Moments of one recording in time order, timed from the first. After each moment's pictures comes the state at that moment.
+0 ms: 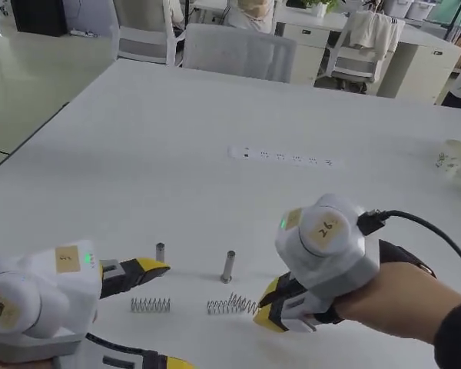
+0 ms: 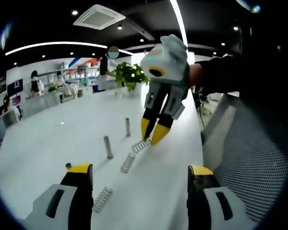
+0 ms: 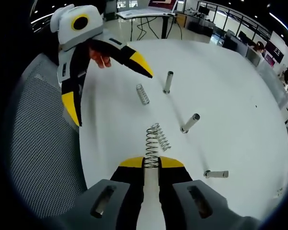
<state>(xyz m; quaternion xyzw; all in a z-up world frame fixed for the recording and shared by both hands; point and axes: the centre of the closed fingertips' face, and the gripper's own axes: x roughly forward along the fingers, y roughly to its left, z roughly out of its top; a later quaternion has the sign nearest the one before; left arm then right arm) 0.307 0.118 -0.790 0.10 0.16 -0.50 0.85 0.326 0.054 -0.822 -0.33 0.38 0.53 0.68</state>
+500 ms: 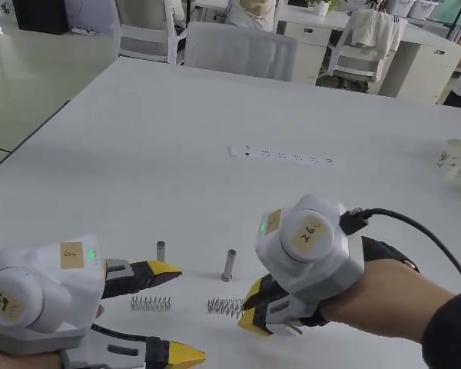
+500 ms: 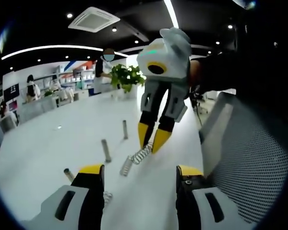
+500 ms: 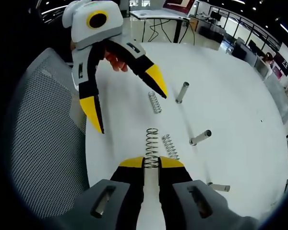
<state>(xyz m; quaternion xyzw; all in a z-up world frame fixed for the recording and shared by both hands) 0.307 0.113 -0.789 0.11 0.15 -0.52 0.84 0.314 0.074 -0.818 -0.35 0.36 0.56 0.66</state>
